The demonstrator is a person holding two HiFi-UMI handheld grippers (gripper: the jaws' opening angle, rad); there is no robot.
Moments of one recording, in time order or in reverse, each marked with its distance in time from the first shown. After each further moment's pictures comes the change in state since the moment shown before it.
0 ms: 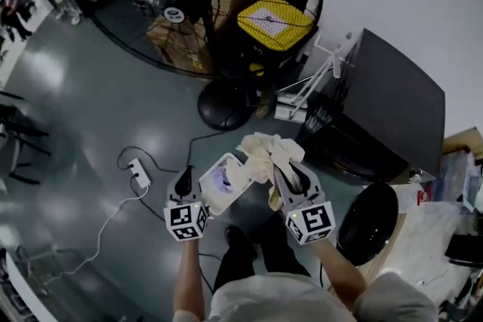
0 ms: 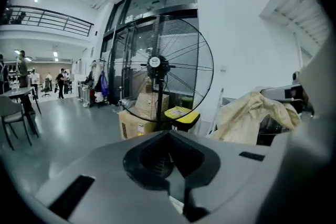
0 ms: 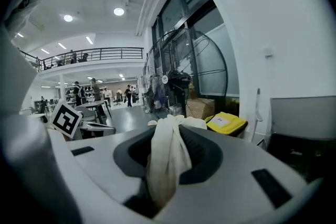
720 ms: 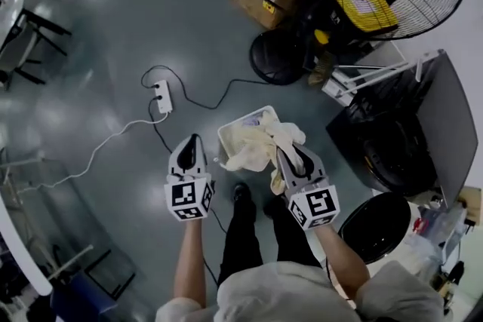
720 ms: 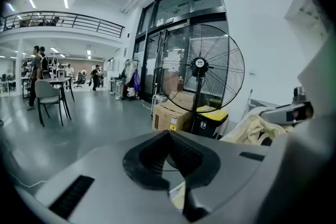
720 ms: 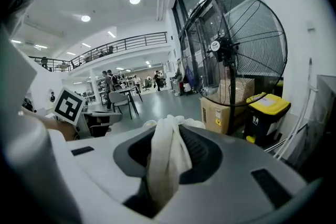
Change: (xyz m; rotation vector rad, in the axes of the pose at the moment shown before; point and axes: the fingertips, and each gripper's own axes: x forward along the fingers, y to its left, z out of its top) left arm -0.126 0.163 -0.095 -0.149 -0.021 0.269; right arm 0.068 0.207 -0.105 -0.038 0.176 0.322
